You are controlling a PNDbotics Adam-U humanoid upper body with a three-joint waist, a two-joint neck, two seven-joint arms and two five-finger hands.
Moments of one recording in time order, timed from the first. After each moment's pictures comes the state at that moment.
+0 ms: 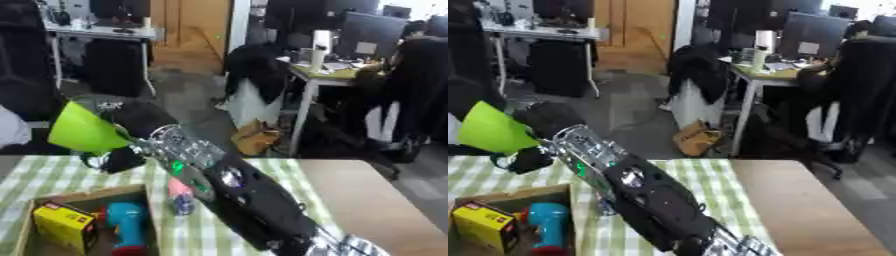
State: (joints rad) left arm -0.50 0.23 0.08 -1.99 -0.13 -0.52 0.55; right arm -1.01 -0.17 0.39 -1.17 1.16 0.13 0.27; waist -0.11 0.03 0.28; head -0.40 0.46
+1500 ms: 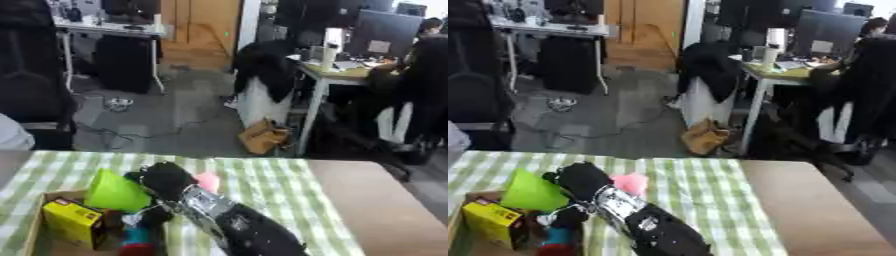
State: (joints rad) left arm -0.51 0.22 0.08 -1.99 -0.13 -0.53 0.55; right arm -0.90 -0.12 0.40 -0.84 1.19 -0.17 -0.15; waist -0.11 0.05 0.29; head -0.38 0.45
